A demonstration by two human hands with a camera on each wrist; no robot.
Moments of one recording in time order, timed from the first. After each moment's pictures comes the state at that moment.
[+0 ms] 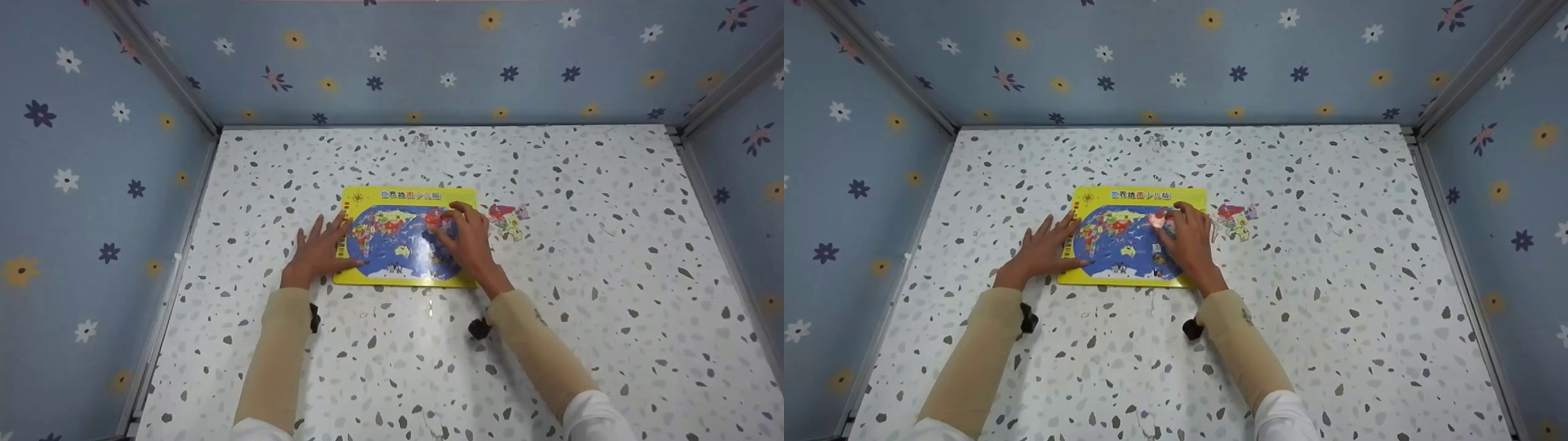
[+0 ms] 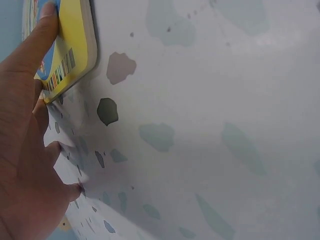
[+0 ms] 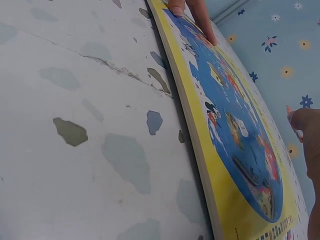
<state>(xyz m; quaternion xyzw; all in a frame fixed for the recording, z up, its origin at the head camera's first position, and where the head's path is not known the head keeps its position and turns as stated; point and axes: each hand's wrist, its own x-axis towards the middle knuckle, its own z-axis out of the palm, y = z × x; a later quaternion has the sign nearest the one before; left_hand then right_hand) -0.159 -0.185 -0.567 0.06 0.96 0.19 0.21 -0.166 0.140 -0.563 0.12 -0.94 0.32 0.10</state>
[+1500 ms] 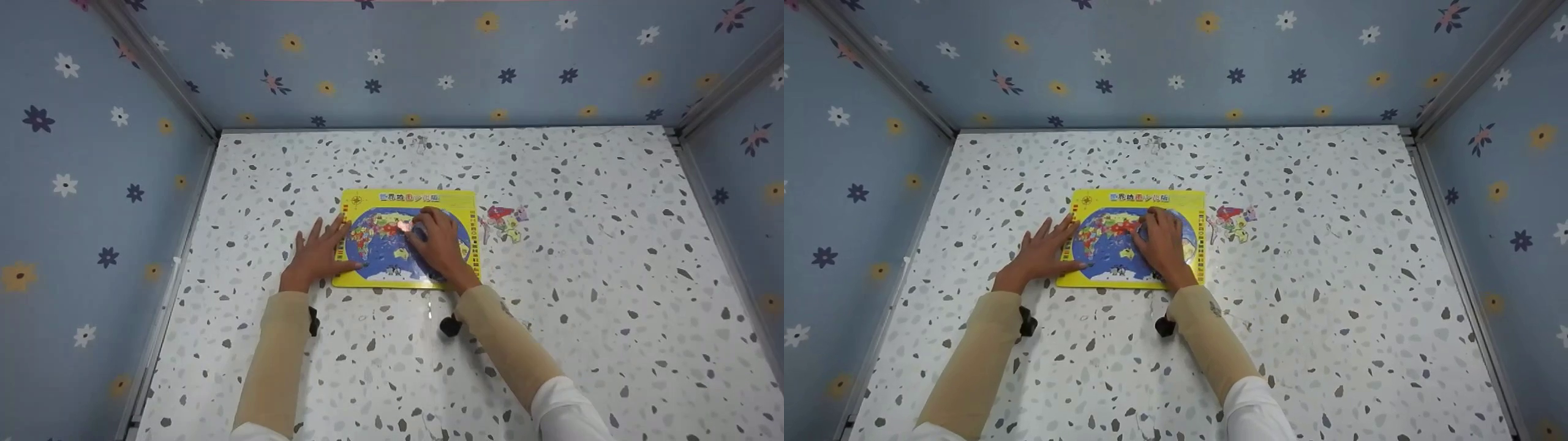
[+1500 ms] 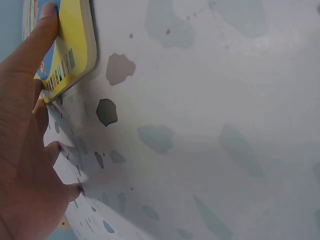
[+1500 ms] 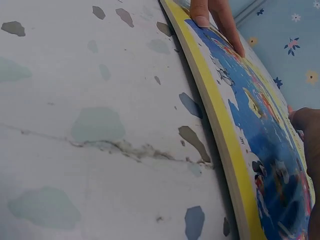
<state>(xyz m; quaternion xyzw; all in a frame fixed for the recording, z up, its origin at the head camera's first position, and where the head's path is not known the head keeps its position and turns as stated) -0.159 -0.185 -0.565 0.07 0.95 0.19 0.21 -0.177 0.093 -0.581 0.15 -0.93 0.32 0.09</state>
